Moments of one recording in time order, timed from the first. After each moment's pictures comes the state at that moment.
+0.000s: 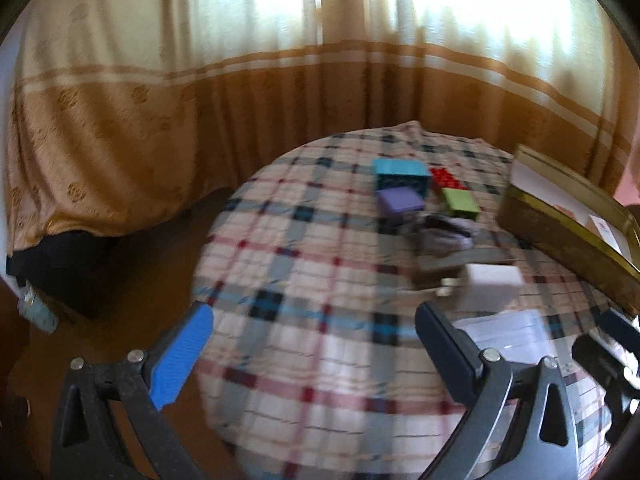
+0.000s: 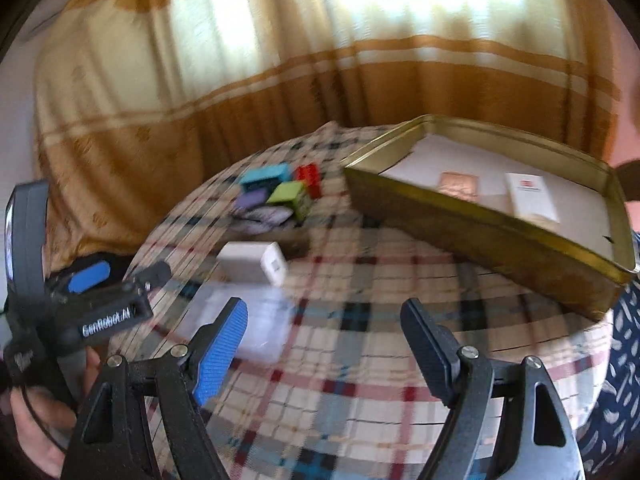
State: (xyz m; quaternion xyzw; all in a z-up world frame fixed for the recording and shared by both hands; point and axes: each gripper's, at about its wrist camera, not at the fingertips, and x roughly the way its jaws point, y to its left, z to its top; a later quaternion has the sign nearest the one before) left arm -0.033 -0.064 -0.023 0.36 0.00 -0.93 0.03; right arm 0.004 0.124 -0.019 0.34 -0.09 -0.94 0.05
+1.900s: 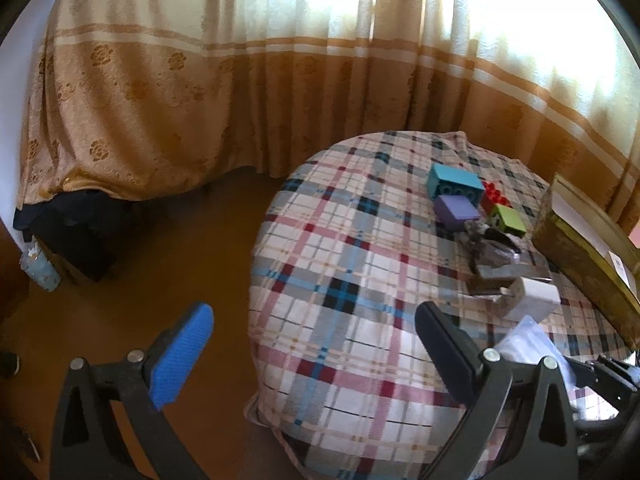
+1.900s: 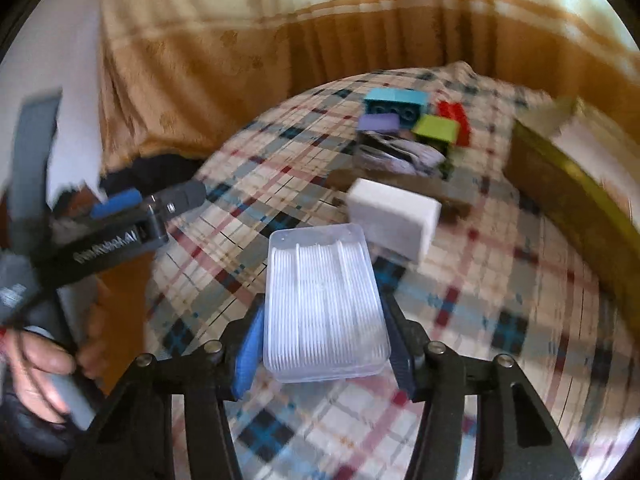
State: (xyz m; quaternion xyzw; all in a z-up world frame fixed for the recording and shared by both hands) left arm -0.029 -0.108 -0.024 0.37 0.05 -0.93 0.06; right arm -0.043 0.075 -0.044 0.44 -0.05 -0.87 0.21
